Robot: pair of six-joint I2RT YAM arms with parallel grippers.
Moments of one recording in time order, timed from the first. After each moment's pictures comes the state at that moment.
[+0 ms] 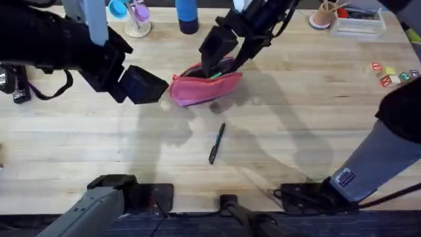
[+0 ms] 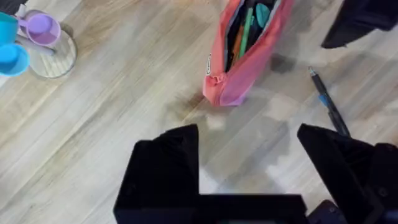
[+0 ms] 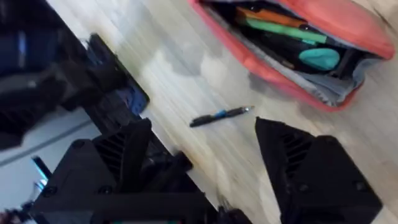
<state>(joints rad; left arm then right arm) 0.02 1.07 1.28 -1.24 0.40 0.70 0.46 1.97 1.98 -1.52 -0.59 -0.15</state>
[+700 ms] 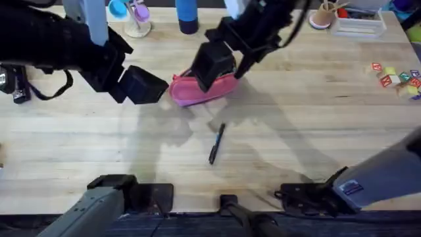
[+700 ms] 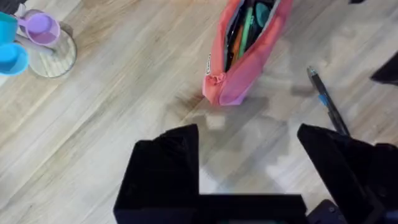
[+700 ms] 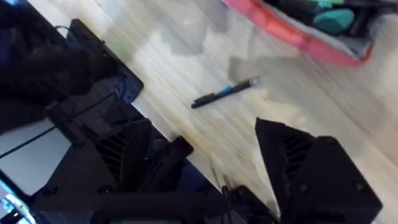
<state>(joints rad) 0.02 1.07 1.28 -1.24 0.40 0.70 0.62 1.81 1.94 -1.56 -0.40 0.01</state>
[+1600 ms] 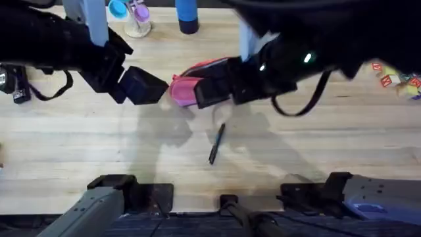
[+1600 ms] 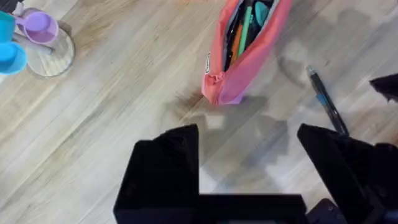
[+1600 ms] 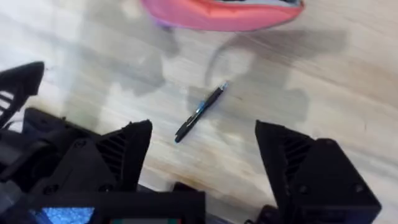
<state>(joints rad) 0.02 1.07 1.28 -1.25 0.40 0.70 0.90 1.44 1.49 -1.24 0.08 0.61</state>
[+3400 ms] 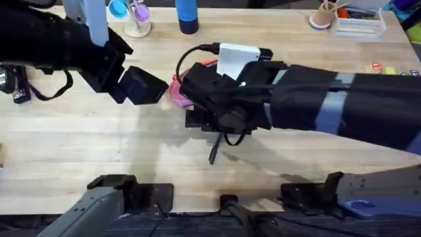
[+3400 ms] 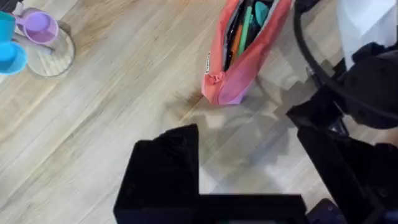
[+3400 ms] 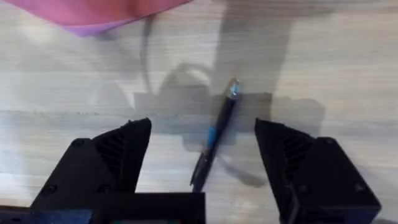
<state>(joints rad) 0.02 1.07 1.28 -1.25 0.40 0.70 1.01 1.65 1.11 -0.82 0.15 1.08</state>
